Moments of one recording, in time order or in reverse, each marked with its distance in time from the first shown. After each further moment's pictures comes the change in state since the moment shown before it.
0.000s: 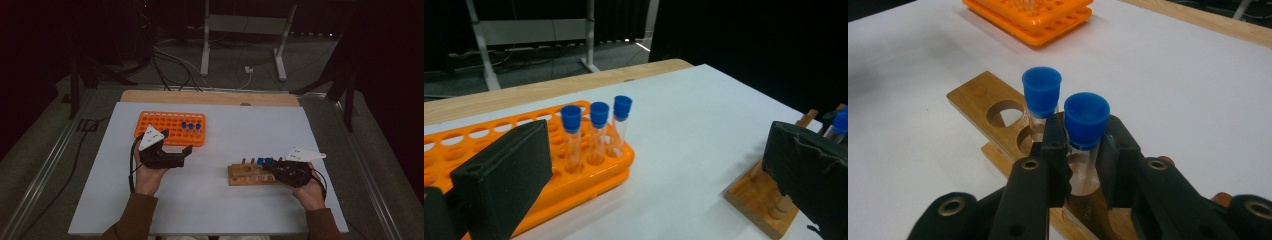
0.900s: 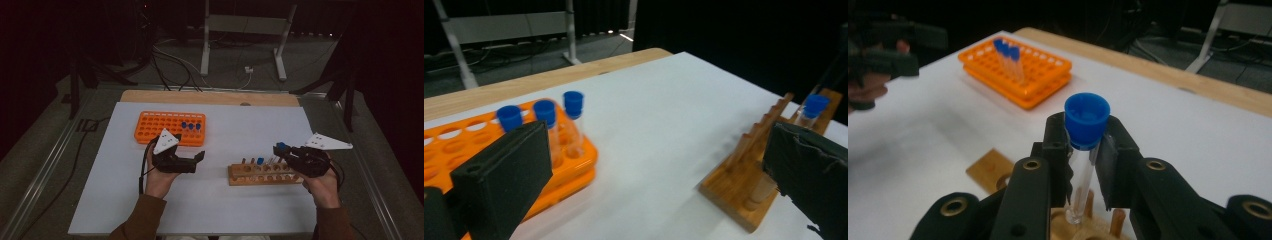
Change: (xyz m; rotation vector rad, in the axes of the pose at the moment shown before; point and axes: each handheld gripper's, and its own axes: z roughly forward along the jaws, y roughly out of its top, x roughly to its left) left arm -0.027 0.000 0.016 0.038 -0.057 0.049; right arm -0.005 0.044 -0.047 -0.135 -0.046 0.059
